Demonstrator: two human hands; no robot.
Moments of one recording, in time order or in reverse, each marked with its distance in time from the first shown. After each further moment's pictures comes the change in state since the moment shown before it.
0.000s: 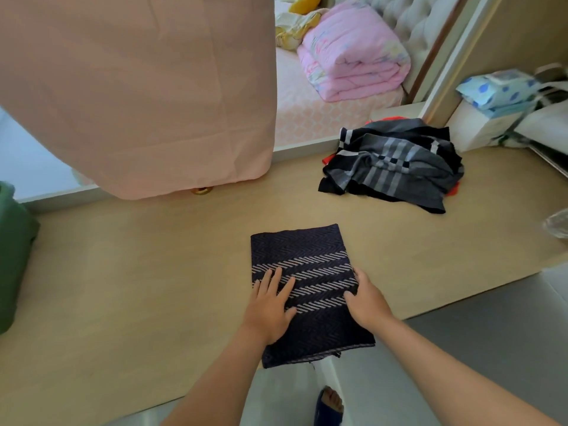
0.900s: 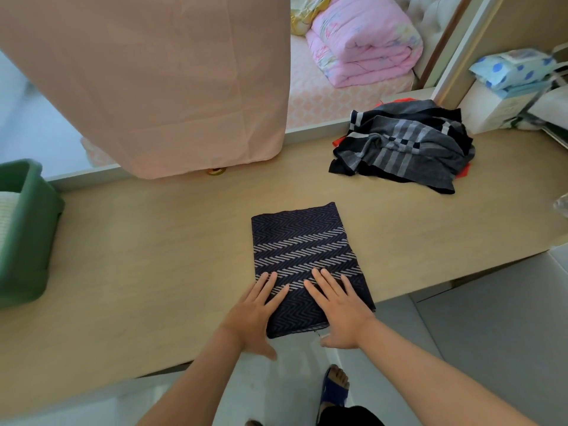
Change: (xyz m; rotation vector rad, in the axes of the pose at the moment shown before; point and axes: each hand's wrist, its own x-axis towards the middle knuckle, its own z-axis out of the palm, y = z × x) left_hand -0.076 -0.056 0.020 0.221 -0.097 0.267; right_hand -0.051 0.007 0.069 -1.062 -0.249 -0.637
